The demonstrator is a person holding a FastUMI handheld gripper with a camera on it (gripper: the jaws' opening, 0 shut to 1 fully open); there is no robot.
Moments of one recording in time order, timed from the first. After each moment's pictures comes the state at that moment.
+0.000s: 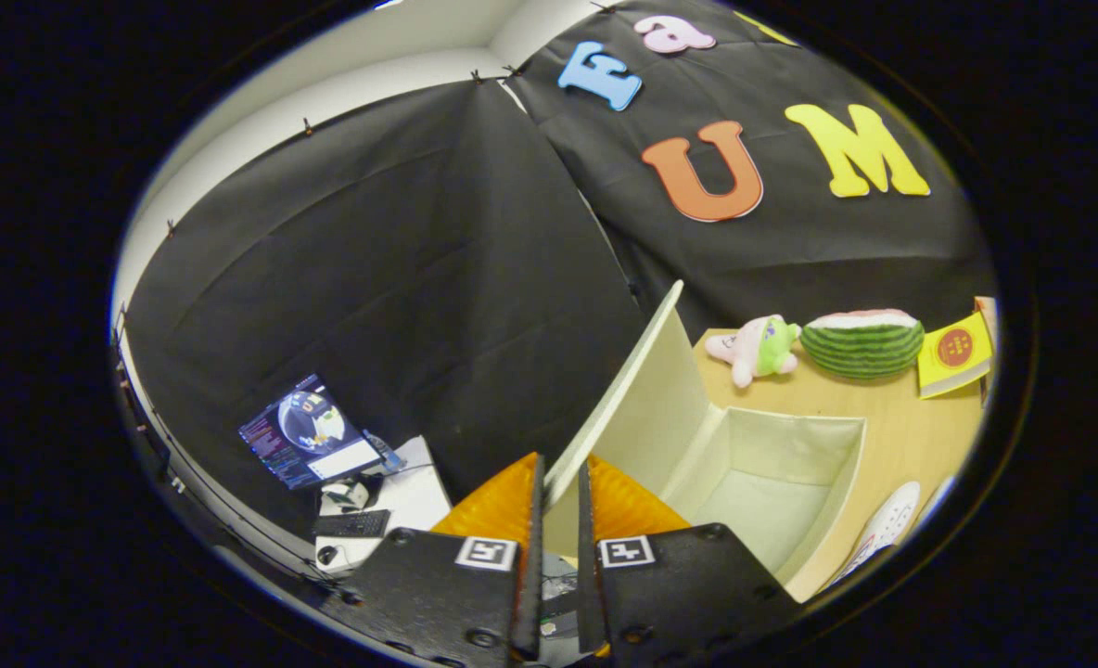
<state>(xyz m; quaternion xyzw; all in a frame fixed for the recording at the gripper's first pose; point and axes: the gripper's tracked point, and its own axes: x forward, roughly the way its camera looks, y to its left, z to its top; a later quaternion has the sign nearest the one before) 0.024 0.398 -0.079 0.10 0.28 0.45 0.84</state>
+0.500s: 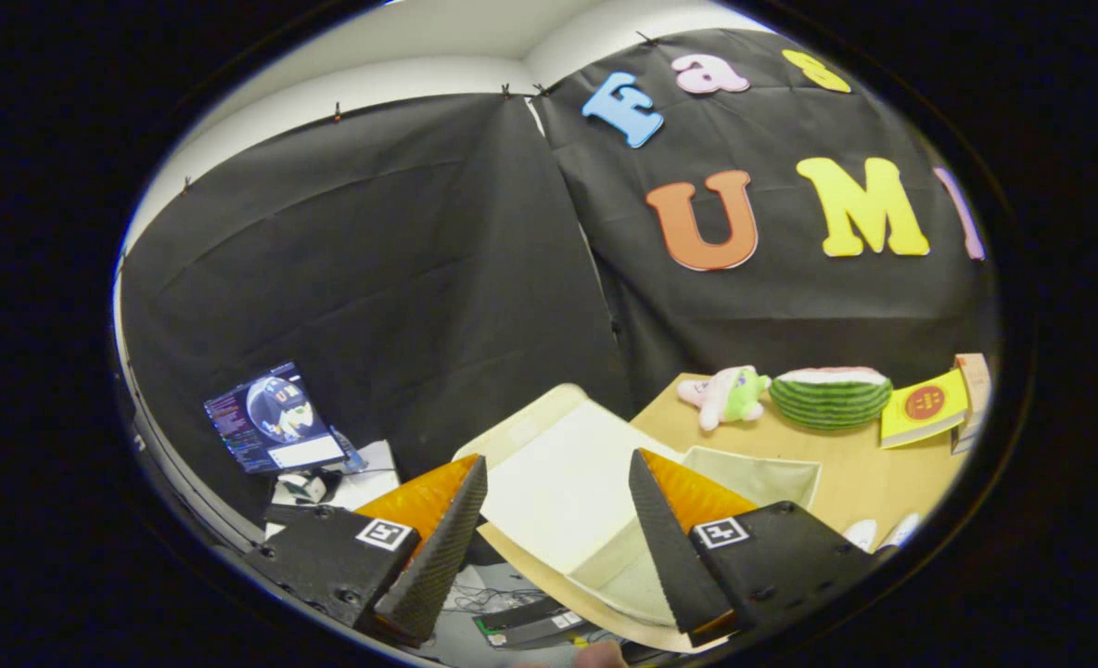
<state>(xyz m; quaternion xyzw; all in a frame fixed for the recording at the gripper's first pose) 0.029 0.366 -0.061 0.05 0.21 0.41 0.89</state>
